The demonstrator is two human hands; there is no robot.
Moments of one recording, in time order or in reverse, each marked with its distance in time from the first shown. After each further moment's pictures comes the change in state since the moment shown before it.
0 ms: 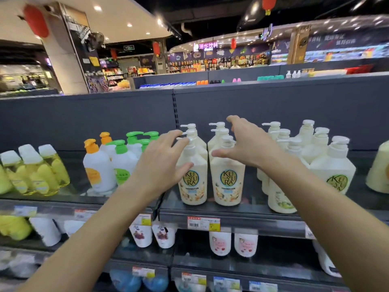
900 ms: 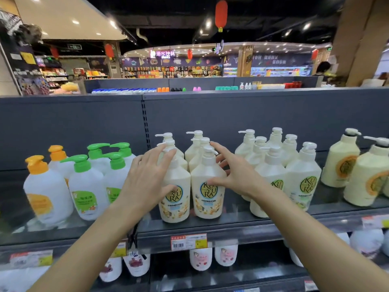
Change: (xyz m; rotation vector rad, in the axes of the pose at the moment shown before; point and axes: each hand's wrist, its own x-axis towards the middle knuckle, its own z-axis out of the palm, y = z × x) left_hand 0.014 -0.032 0.064 -0.102 -0.016 0.041; right_hand -0.001 0.049 0.071 0.369 0.011 0.030
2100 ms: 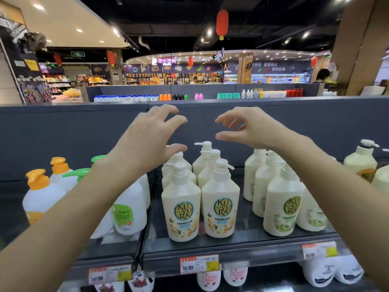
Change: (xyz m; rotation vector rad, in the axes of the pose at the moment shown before) left_hand 0.081 -0.027 -0.075 0.038 0.103 0.176; right_hand 0.064 -0.087 -0.090 -0.328 0.017 -0.112
